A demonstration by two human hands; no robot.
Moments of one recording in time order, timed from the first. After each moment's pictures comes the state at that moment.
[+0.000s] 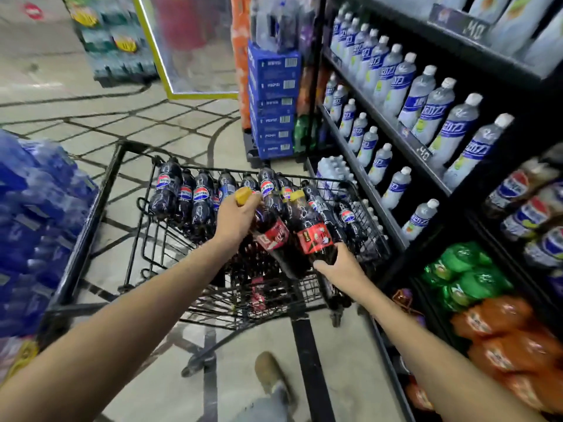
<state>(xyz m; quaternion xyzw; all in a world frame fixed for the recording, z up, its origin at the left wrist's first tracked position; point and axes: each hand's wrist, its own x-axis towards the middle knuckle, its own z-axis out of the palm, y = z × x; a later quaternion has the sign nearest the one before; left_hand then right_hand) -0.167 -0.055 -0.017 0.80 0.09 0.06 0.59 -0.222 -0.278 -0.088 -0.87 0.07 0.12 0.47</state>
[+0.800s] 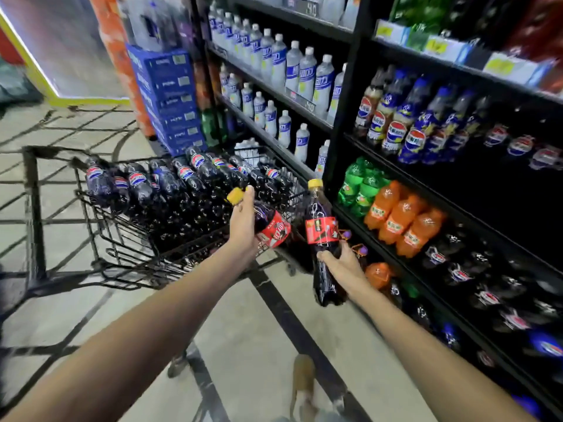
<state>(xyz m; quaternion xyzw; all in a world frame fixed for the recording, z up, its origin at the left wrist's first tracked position) -0.371 -0.110 -0.018 0.52 0.11 -0.19 0.82 -0.491 -0.264 -0.087 -0.76 0.30 -0.07 0.57</state>
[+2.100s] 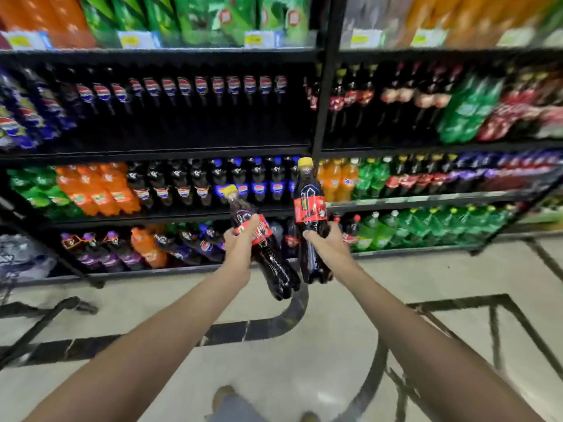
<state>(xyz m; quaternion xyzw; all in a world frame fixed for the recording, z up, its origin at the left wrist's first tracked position) -1.016 -0.268 -0.048 0.61 -0.18 -0.54 0.55 -1.194 -0.289 -0.050 -0.50 0.63 -0.36 0.48</state>
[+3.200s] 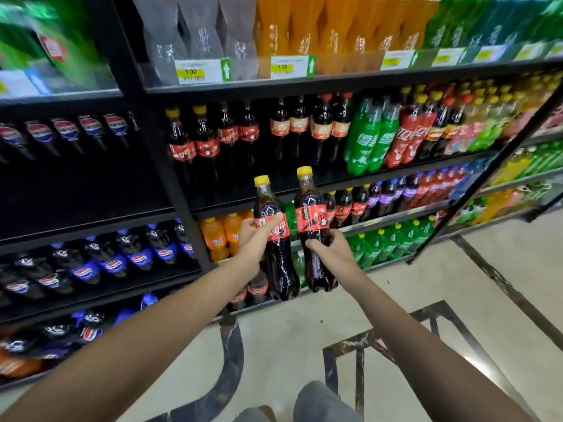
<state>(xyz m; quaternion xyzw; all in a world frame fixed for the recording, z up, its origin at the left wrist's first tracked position) -1.324 -0.585 -0.047 0.61 -0.36 -0.58 0.41 -1.489 -0.545 -0.055 -0.42 0.68 -0.40 0.44</state>
